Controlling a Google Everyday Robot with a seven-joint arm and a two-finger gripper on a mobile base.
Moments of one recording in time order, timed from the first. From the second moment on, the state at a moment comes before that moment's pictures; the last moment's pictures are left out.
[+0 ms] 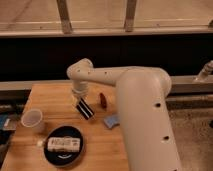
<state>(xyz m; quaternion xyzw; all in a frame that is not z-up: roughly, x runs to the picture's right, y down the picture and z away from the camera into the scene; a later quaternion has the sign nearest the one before) -0.142 0.056 0.857 -0.33 0.03 0.37 0.87</state>
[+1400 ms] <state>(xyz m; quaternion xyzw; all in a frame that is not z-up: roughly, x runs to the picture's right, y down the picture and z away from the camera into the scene) 0.040 0.088 0.844 -0.31 0.10 0.51 0.79</state>
